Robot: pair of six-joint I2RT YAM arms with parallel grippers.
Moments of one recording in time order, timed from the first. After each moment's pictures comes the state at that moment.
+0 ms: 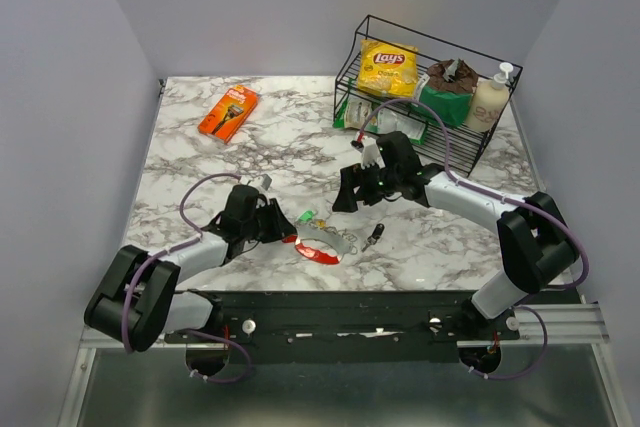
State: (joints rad) left arm -0.41 1.25 0.35 0.19 0.31 -0.65; right arm 0.58 1.60 0.98 -0.16 -0.49 0.24
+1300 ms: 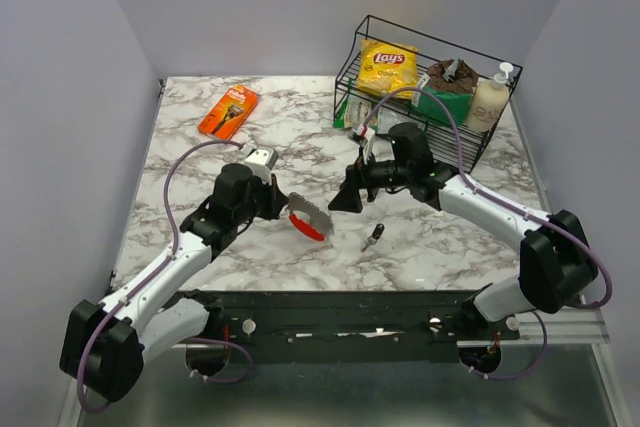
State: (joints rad) left arm -0.46 1.00 0.59 -0.12 0.17 -0.32; right arm 0.58 1.47 0.98 -0.06 -0.75 0.13
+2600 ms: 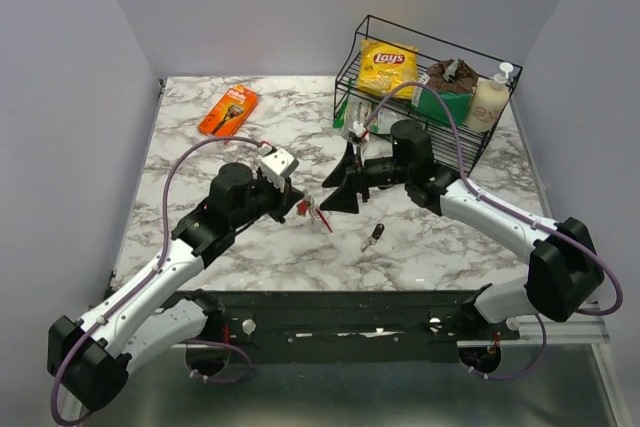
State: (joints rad) left arm -0.60 0.86 0.67 -0.12 0.28 -0.05; right arm 0.64 1.42 0.99 0.14 -0.94 0.11
